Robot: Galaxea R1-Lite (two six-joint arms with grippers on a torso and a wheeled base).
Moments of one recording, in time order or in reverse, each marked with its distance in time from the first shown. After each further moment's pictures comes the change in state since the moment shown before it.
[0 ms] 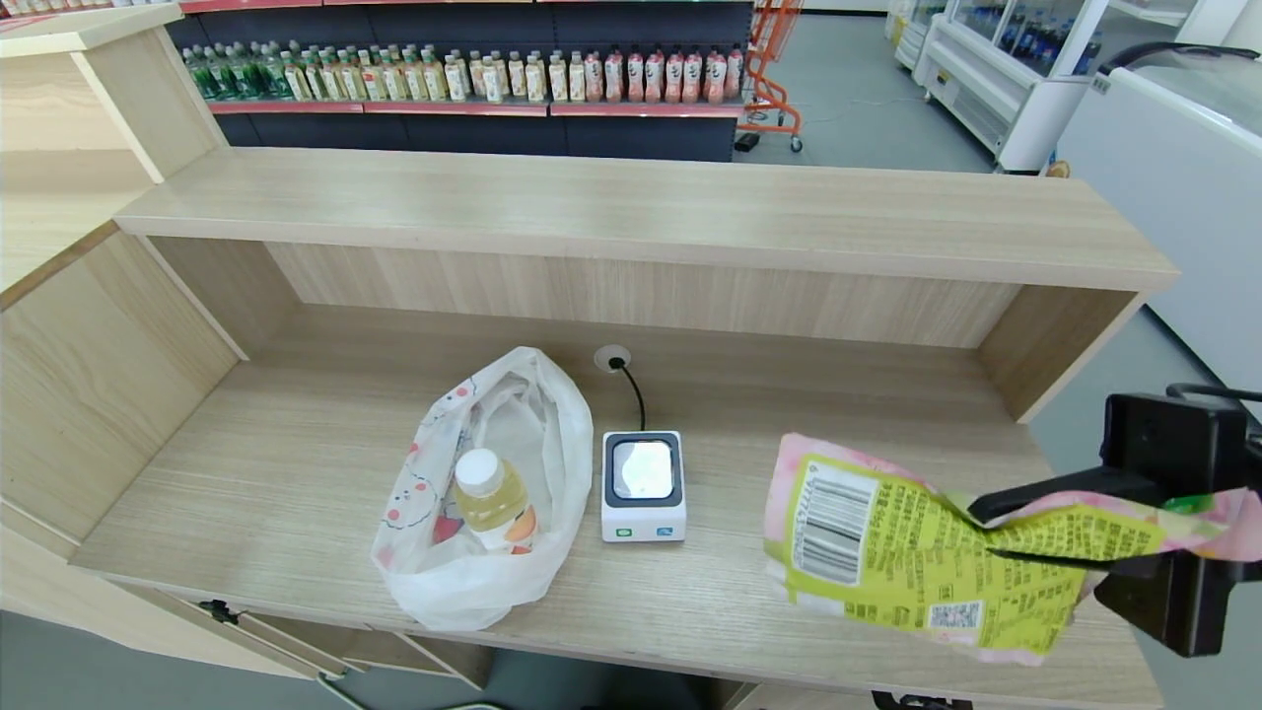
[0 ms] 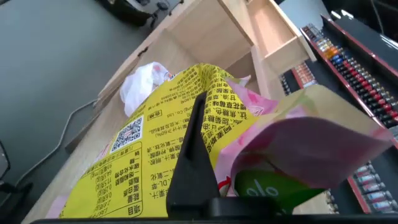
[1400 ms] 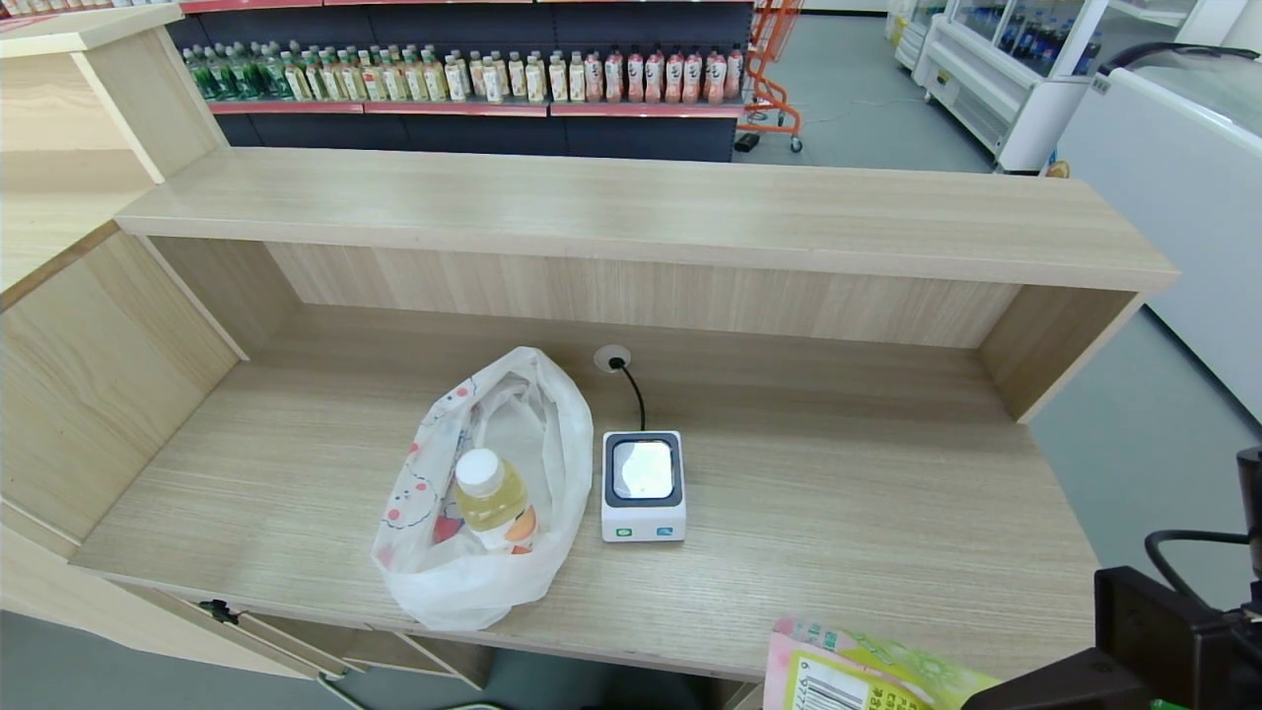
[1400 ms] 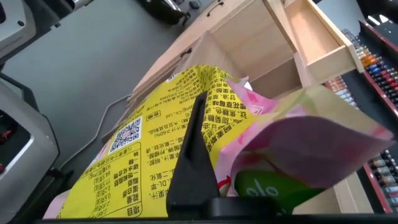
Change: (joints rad) left arm 0.000 0.000 0.000 0.000 0.000 0.000; right arm 0.076 -0.044 0.235 0.097 -0.086 -0.279
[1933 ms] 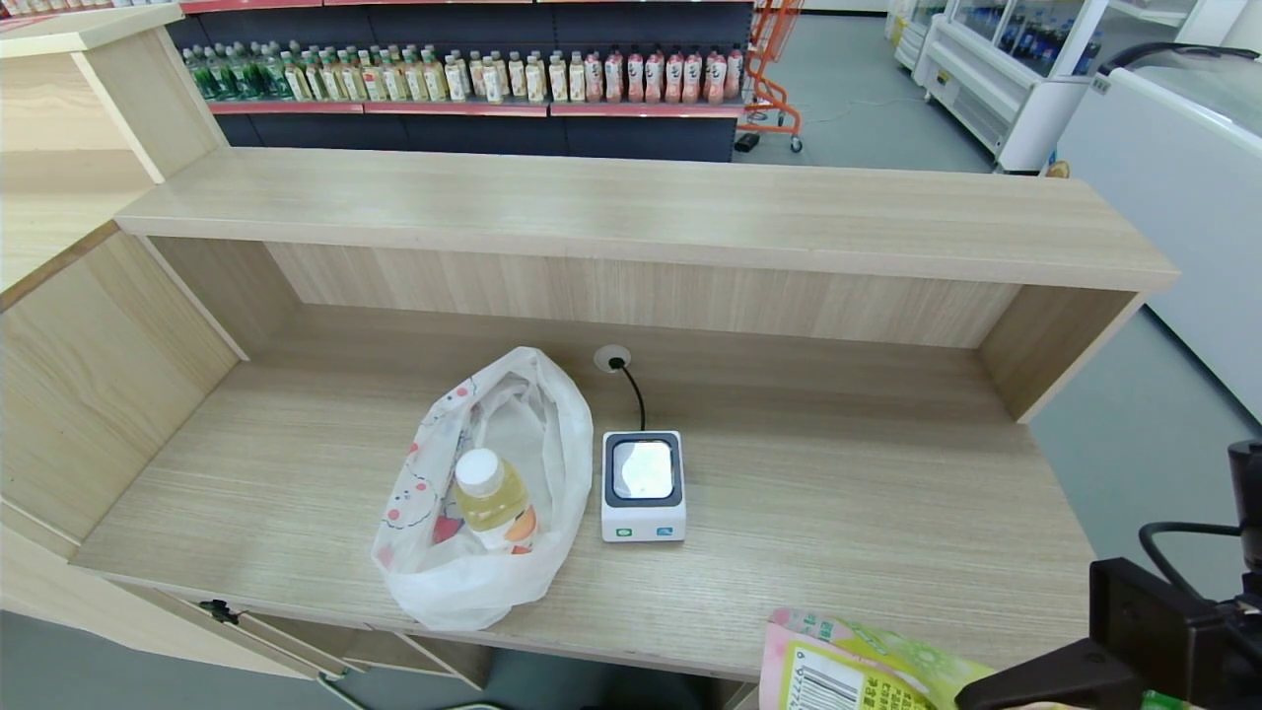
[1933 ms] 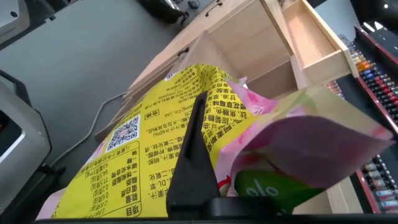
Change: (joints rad) left arm 0.000 0.000 0.000 0.000 0.000 0.000; right arm 0.001 0.015 -0.016 0.001 0.001 -0.028
